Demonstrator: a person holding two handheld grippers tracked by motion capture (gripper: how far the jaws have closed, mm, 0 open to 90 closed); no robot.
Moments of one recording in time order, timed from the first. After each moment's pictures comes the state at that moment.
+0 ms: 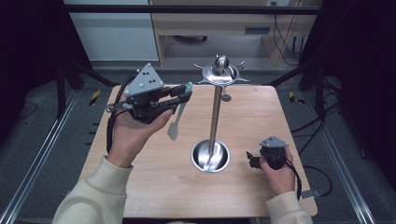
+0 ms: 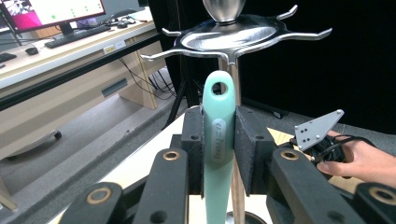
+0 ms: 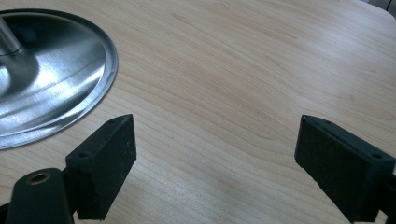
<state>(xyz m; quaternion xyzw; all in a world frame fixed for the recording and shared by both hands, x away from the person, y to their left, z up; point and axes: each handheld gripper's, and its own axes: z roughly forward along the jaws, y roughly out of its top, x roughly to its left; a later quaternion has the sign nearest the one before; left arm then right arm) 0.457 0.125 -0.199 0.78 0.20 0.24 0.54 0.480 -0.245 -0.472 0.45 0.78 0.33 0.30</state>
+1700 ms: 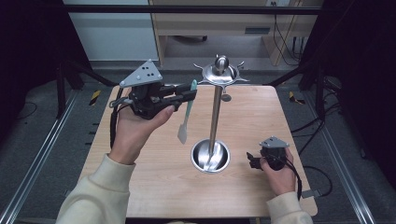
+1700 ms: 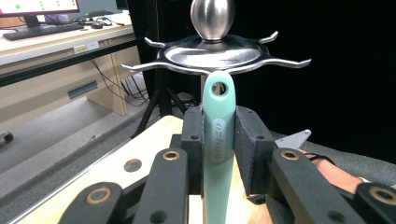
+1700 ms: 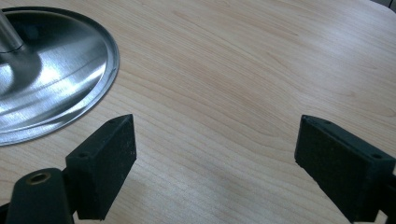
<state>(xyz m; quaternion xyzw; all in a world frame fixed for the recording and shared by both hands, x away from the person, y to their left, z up) 0.465 0.123 -0.199 0.77 0.21 0.18 0.58 0.478 -0.245 -0.473 0.45 0.78 0.33 0.29</state>
